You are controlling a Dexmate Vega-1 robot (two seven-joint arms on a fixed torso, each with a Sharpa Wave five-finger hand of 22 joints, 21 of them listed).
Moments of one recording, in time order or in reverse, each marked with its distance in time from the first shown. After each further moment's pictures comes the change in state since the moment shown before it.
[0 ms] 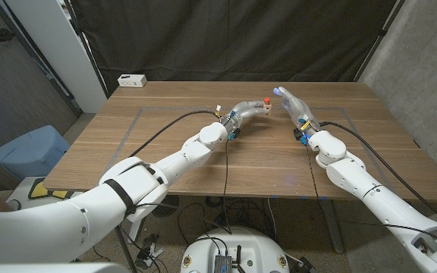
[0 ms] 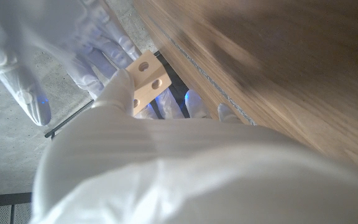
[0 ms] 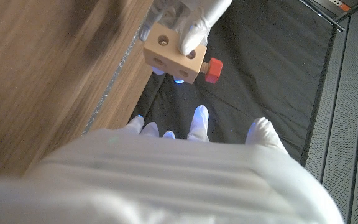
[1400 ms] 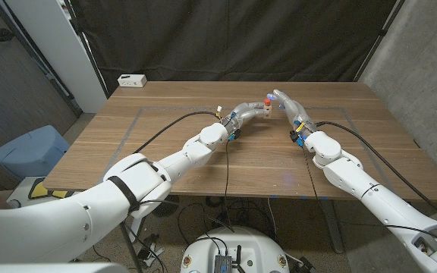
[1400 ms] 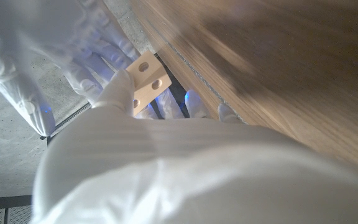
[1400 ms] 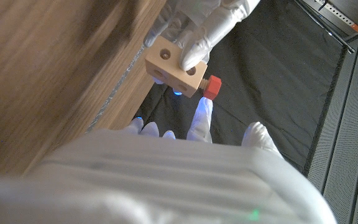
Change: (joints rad) left arm -0.022 -0.028 0.003 0.077 -0.006 -0.028 -0.011; left_hand -0.002 0.002 -0.002 -0.002 0.000 -0.004 0.003 -0.001 0.000 0.000 0.000 0.000 0.000 0.000 0.000 0.000 0.000 0.000 0.000 0.000 0.000; right arm 0.007 -0.012 -0.038 -0.033 -0.077 -0.050 -0.056; right_hand -0.037 0.048 0.006 0.012 -0.006 0.156 0.019 -0.014 0.003 -0.005 0.005 0.009 0.000 0.000 0.000 0.012 -0.003 -0.031 0.003 0.012 0.000
